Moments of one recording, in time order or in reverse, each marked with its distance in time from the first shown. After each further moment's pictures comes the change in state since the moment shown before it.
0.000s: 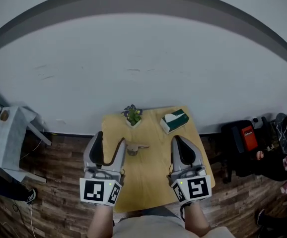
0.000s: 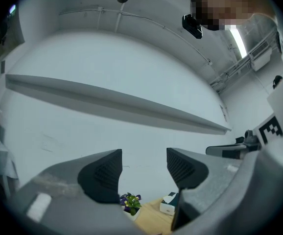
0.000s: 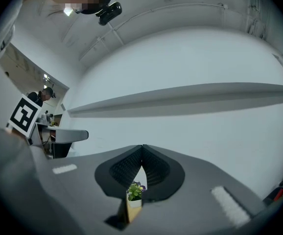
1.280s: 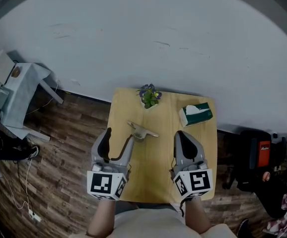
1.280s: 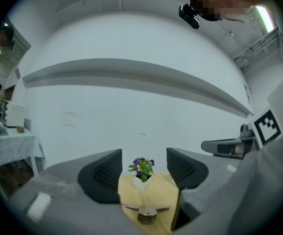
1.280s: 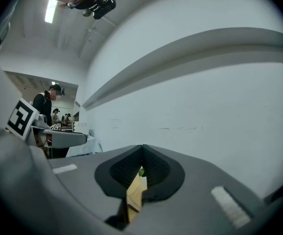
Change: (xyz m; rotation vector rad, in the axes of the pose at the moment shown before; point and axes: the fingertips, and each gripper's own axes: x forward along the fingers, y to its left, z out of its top) left arm 0.015 0.015 -0.121 -0.037 0.266 0.247; right arm 0.067 -0.017 -0.125 0.127 0.245 0.239
